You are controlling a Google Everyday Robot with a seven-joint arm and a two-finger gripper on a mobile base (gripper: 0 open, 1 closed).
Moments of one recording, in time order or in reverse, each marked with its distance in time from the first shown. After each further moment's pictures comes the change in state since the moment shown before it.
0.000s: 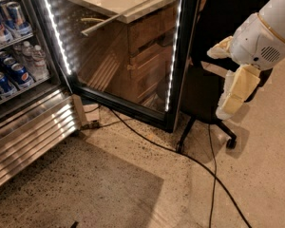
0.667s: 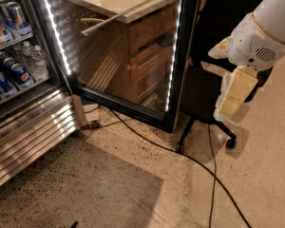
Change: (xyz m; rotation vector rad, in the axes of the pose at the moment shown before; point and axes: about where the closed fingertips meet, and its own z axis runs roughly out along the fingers) arm 0.003 0.002 0.000 0.035 0.089 0.028
